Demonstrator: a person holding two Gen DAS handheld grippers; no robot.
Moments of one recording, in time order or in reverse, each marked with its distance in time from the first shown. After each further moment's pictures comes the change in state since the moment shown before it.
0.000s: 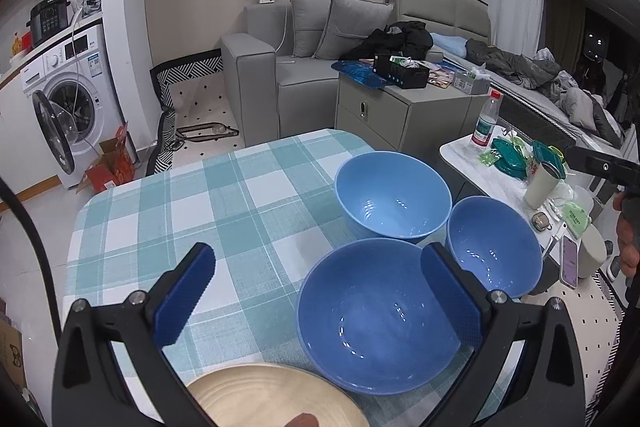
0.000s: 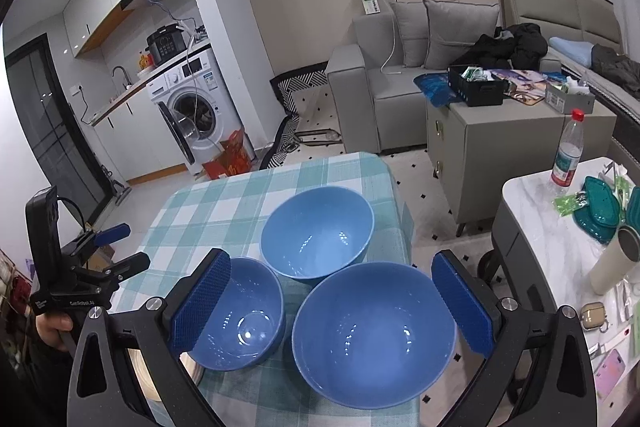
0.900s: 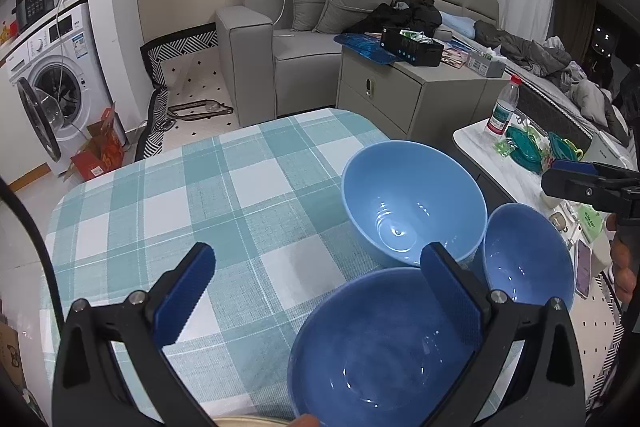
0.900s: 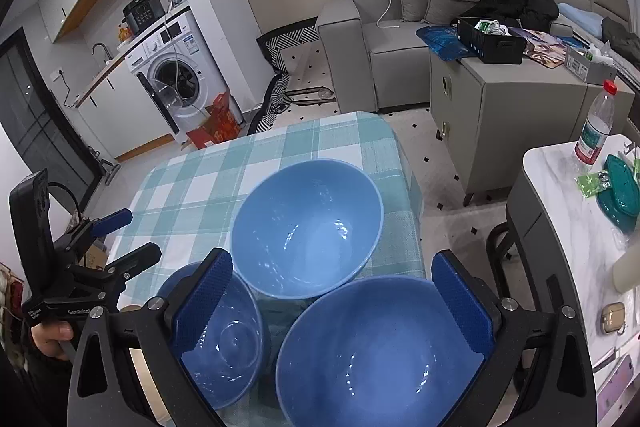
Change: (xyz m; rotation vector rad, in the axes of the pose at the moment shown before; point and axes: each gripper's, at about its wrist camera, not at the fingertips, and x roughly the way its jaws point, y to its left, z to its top) left arm 0.082 0.001 0.021 -0.007 0.088 -0.009; right arm 0.109 -0.010 0.019 0.028 0.162 -0.027
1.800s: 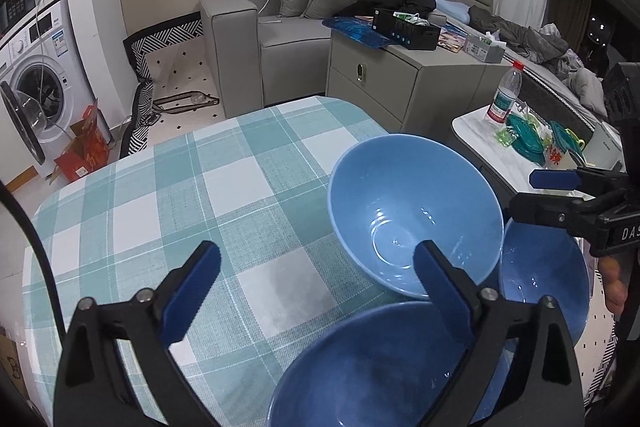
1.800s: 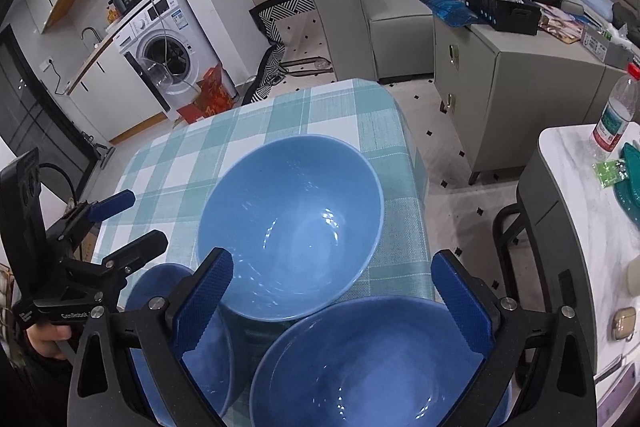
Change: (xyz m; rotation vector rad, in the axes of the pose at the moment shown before) left arm 0.051 -0.011 0.016 0.021 0.057 -0.028; right arm 0.065 -0.014 0.010 0.015 0.128 0.002
